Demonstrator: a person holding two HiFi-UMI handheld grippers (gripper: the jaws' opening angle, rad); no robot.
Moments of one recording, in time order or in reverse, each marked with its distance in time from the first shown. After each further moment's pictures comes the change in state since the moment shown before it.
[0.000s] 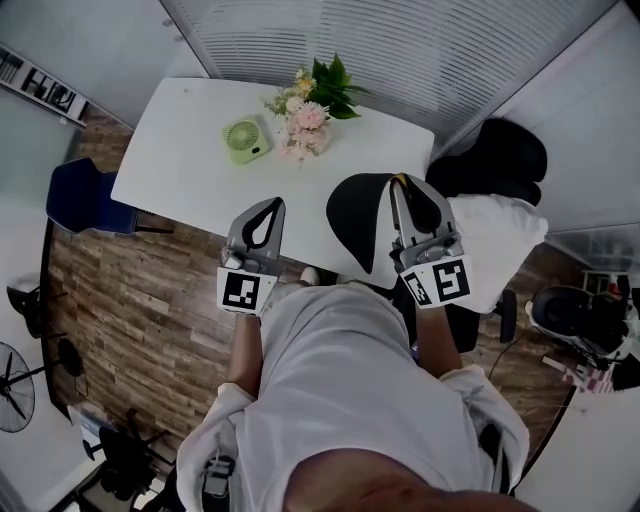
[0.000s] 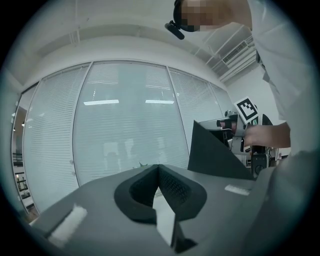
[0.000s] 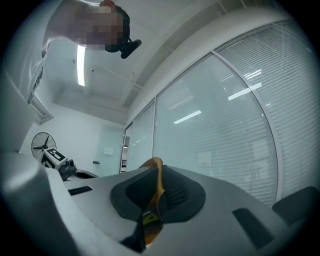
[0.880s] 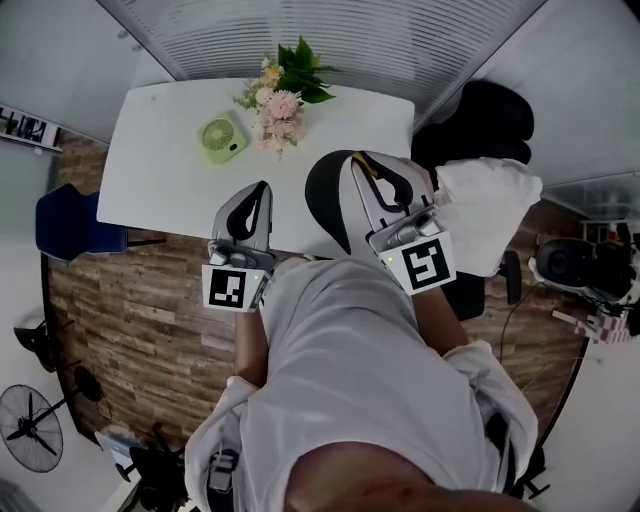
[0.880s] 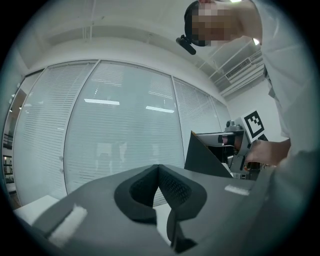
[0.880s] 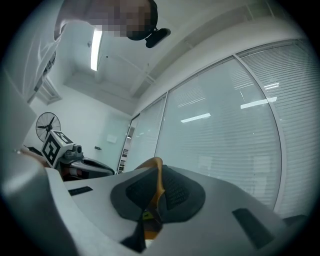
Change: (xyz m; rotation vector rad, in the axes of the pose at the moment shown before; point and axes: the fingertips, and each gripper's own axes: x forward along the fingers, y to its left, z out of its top) left arm 0.019 0.009 0.022 -0.100 -0.068 -0.066; right arm 0.032 0.031 0.012 -0.140 0.036 0.010
